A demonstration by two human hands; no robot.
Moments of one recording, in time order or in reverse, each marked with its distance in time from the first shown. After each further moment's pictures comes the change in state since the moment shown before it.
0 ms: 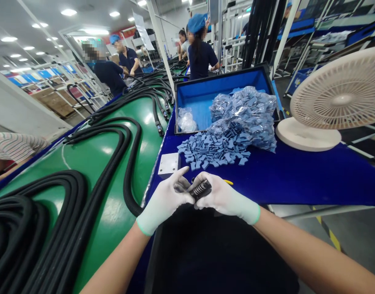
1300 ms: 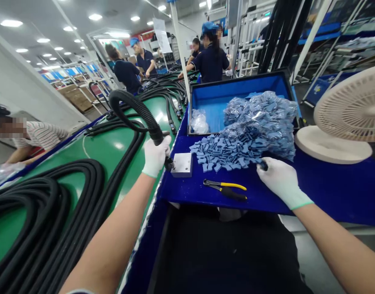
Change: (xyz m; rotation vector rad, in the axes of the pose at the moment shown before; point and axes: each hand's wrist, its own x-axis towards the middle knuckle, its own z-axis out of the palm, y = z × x) left_hand 0.103 -0.023 -0.088 -0.416 0.634 0.335; right_hand -0.007 0.065 -0.164 -1.527 0.914 0.010
